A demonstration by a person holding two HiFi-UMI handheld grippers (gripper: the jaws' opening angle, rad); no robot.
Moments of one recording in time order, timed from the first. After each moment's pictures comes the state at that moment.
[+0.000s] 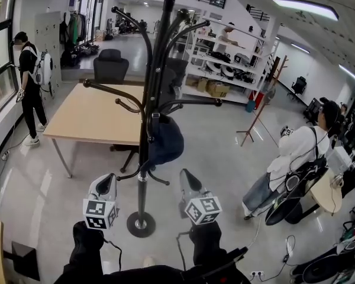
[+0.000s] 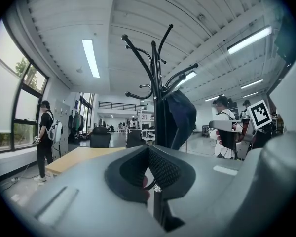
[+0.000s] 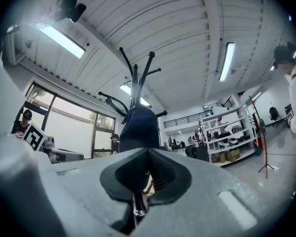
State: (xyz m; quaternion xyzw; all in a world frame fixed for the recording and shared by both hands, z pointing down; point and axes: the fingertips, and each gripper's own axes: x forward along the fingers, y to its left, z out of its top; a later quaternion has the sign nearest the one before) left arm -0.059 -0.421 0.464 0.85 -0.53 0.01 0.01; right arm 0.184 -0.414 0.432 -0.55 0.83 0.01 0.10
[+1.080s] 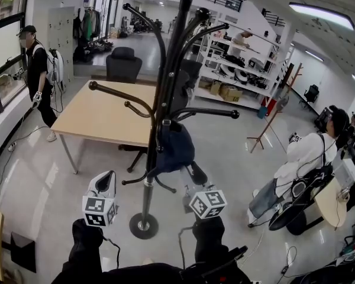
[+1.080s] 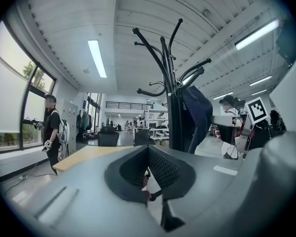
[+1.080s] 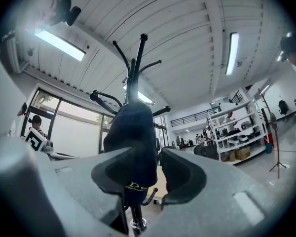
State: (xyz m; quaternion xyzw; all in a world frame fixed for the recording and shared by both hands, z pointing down) left arm -0.083 -0.448 0.463 0.83 -0.56 0.01 0.02; right arm 0.172 -0.470 0.414 -0.51 0.85 0.01 0.10
